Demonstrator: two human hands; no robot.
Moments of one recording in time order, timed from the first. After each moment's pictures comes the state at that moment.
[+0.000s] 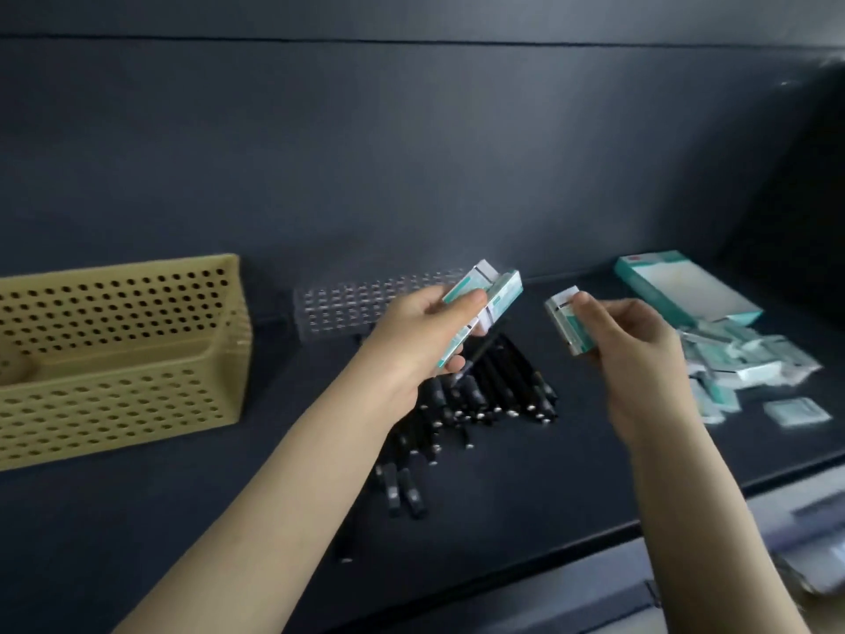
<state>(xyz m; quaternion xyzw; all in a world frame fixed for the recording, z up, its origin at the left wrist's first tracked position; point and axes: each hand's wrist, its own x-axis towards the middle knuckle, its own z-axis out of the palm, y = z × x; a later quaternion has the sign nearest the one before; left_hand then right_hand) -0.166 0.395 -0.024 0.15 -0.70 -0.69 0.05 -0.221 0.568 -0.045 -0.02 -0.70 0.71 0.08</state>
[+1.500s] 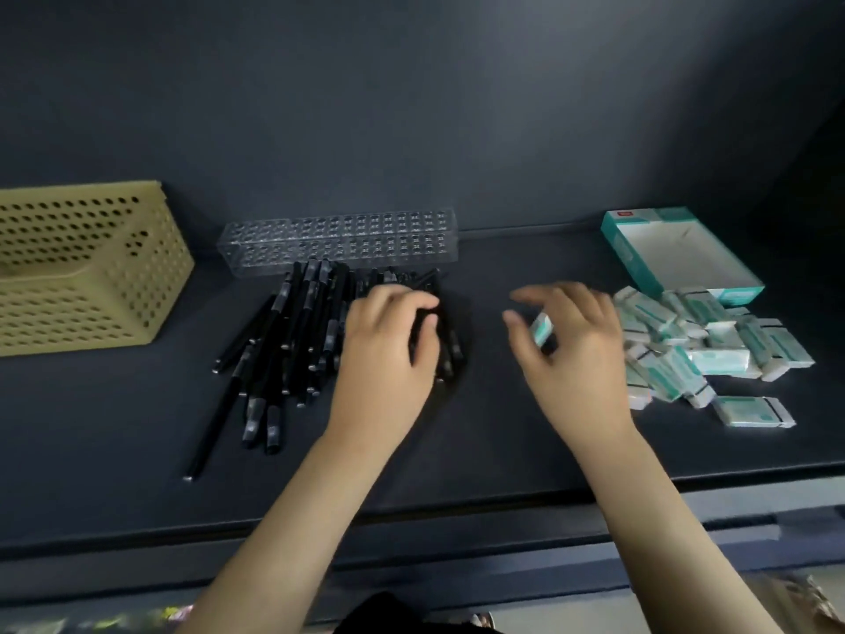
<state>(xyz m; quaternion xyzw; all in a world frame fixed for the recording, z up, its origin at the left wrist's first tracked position) -0.179 0.505 -0.101 0.13 -0.89 -0.23 0.36 -0.279 0.657 -0.115 0.33 -0.82 0.38 0.28</state>
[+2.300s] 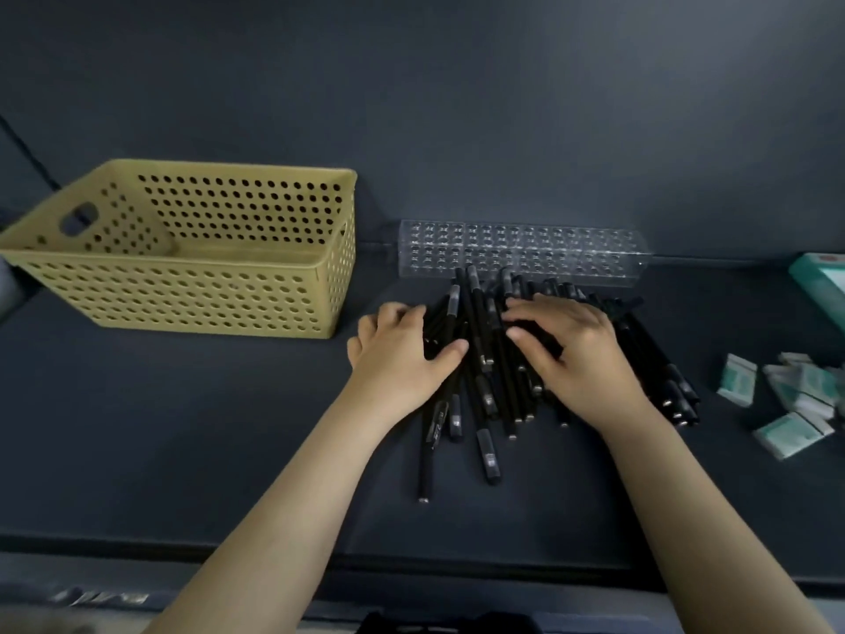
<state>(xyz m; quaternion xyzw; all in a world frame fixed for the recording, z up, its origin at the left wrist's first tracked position) -0.114 0.323 -0.109 0.31 -0.92 -0.23 0.02 -0.253 0.483 -0.137 0.48 -0.80 0.34 0.08</state>
